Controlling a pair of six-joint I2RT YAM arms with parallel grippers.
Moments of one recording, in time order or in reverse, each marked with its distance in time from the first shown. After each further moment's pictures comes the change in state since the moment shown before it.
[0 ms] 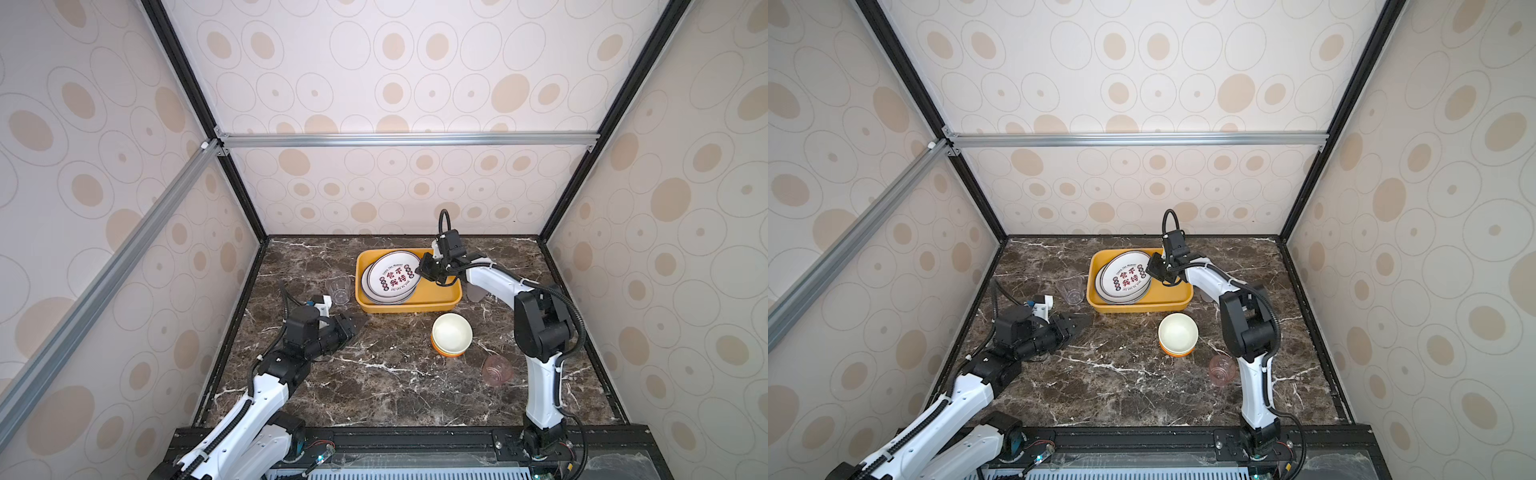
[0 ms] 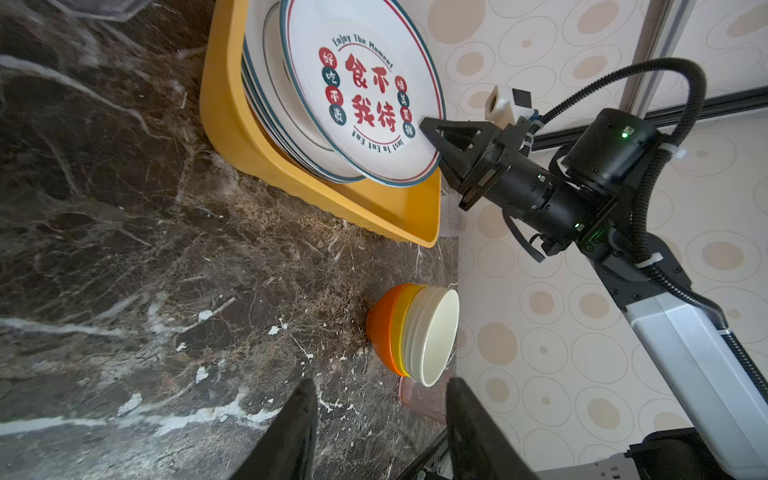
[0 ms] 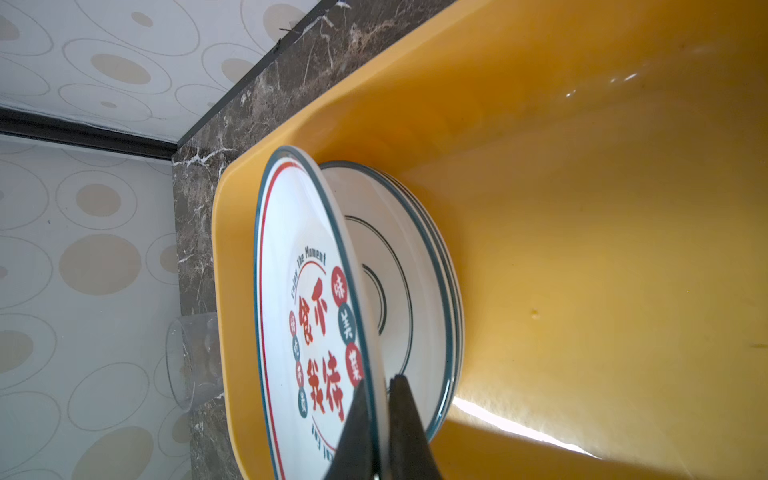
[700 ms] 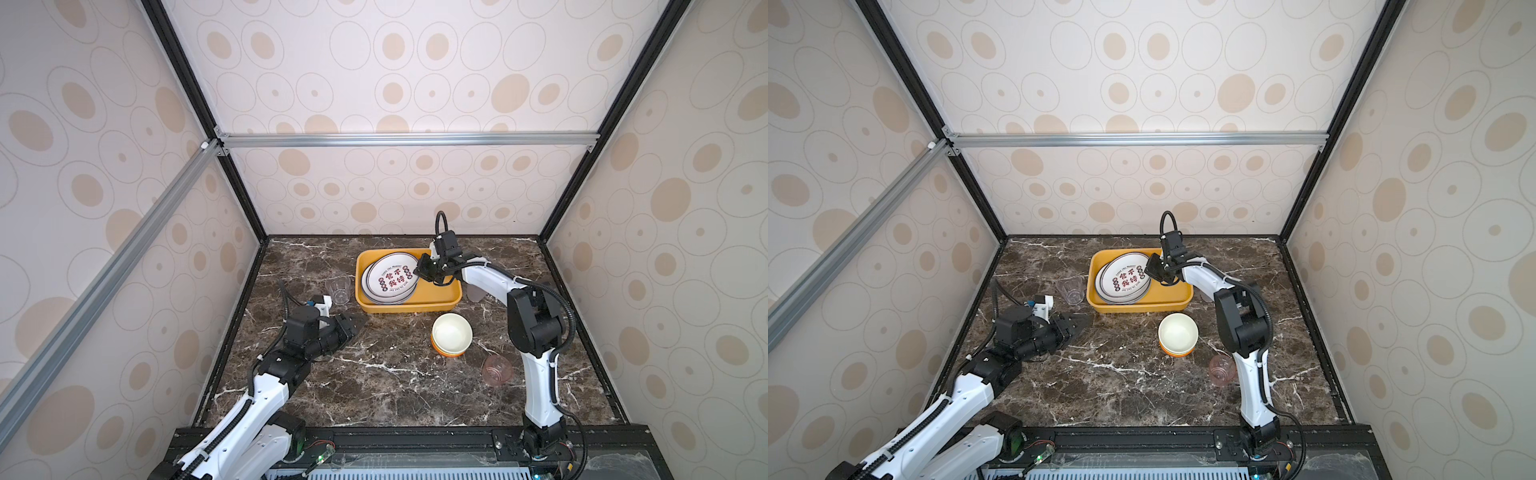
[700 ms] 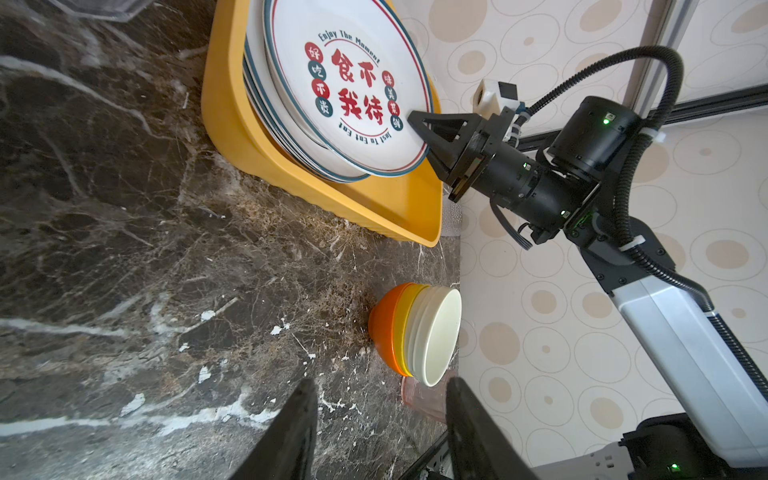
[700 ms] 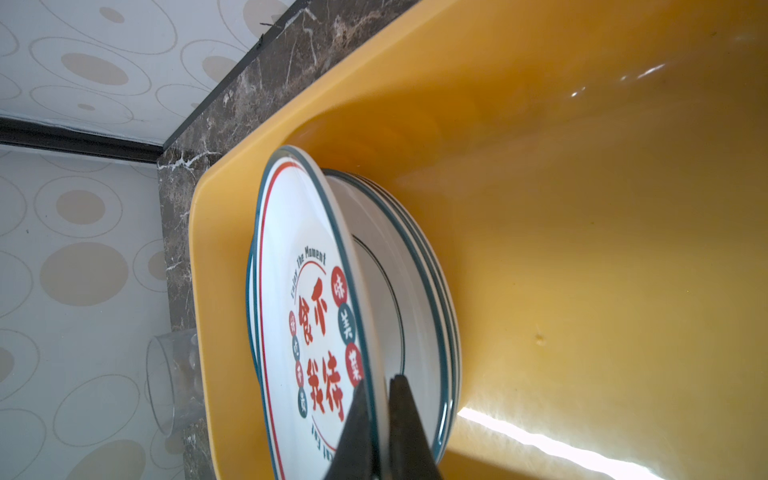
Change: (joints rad) left arm 0.000 0.003 -0.002 0.000 0.000 0.006; right arm 0.002 0.062 0.038 -0.002 0.000 0.008
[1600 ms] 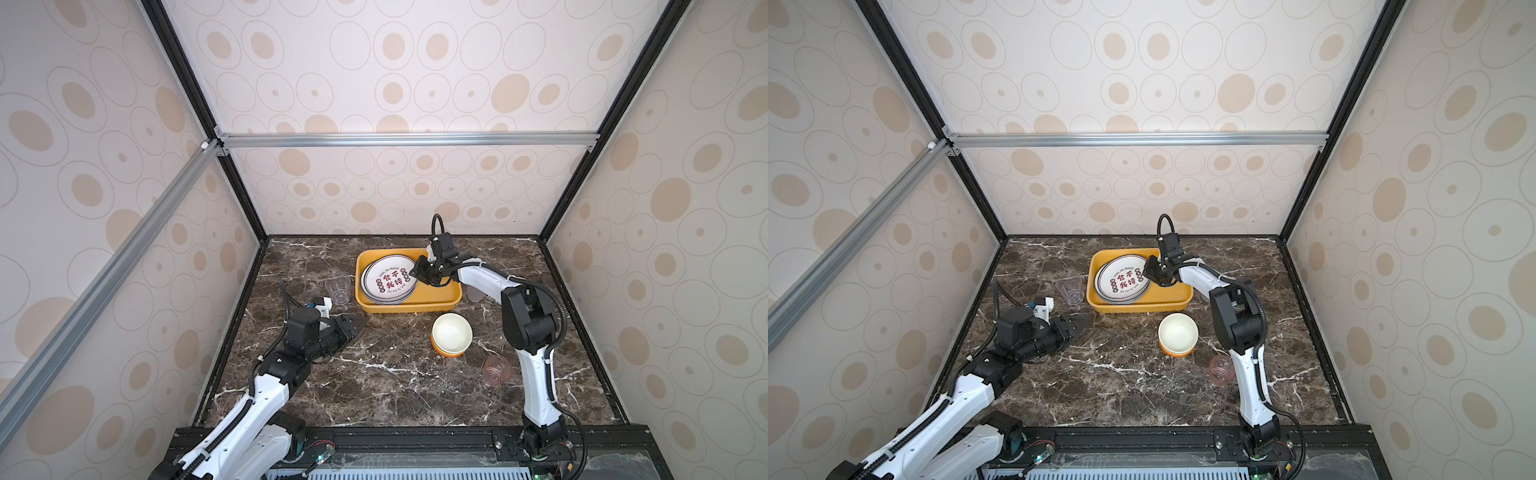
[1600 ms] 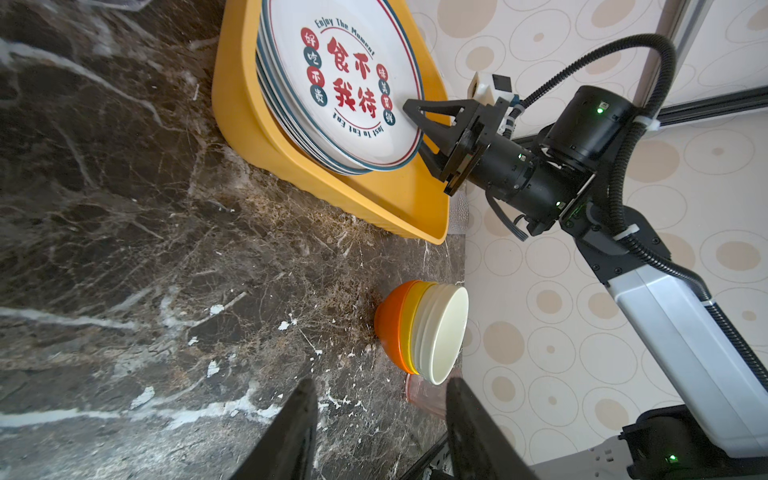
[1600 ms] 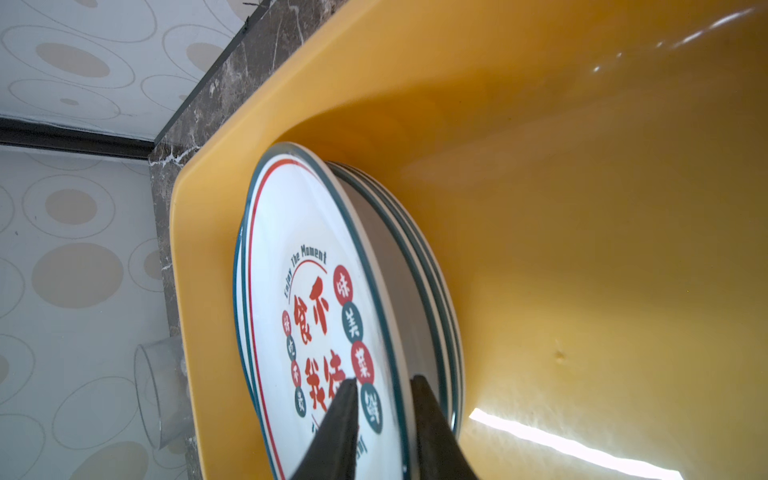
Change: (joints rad) left arm 0.001 0.000 -0.014 -0.003 0.000 0.000; right arm 0.010 0.047 0.029 0.003 -0.018 0.018
